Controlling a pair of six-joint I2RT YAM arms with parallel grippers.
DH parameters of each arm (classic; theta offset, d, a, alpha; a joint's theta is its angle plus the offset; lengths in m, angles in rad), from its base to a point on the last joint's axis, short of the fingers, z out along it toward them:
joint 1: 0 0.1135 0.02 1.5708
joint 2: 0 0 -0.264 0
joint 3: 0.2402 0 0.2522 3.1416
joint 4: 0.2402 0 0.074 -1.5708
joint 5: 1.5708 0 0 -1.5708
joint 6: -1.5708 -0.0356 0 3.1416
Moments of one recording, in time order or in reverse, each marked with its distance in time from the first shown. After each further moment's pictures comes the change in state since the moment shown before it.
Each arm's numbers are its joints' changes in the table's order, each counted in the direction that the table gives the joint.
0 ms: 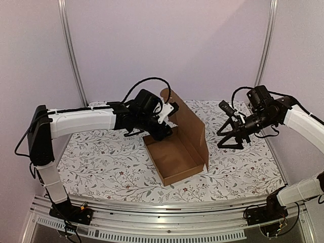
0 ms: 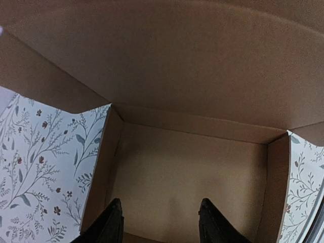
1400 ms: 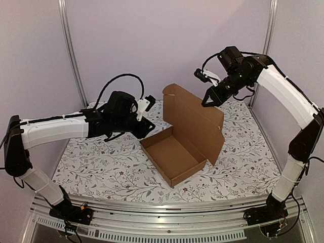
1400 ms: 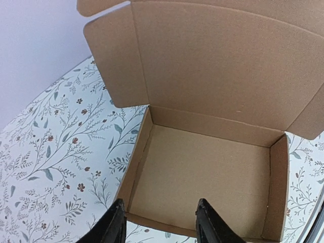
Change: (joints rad) left arm 0.054 0.283 -0.298 -0.153 -0.066 0.089; right arm 0.173 -0.500 0.872 0.278 0.594 -0.302
